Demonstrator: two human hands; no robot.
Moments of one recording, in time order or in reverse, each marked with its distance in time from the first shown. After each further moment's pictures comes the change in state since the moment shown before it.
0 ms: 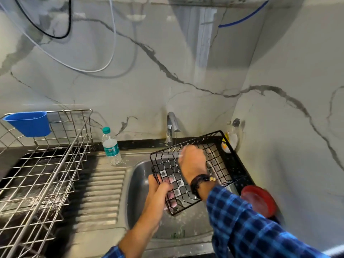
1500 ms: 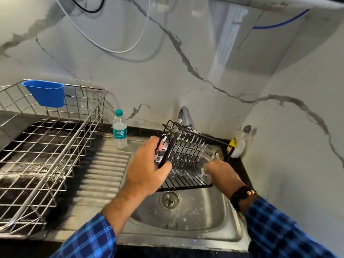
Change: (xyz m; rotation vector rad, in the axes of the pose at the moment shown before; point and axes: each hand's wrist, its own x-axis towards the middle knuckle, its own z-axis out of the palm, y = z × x) left_hand 0.001 0.056 -0.035 0.625 0.187 0.725; right_hand 0.000 0.090 -0.024 -0.633 -0.241 -0.592
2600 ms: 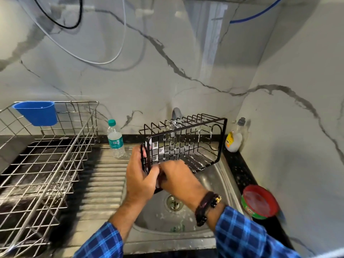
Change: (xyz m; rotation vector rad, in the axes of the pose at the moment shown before) left_hand -0.002 -0.018 0.019 -0.355 0.179 -0.011; right_hand 0.009 -0.119 -0.063 0.578 0.035 -0.012
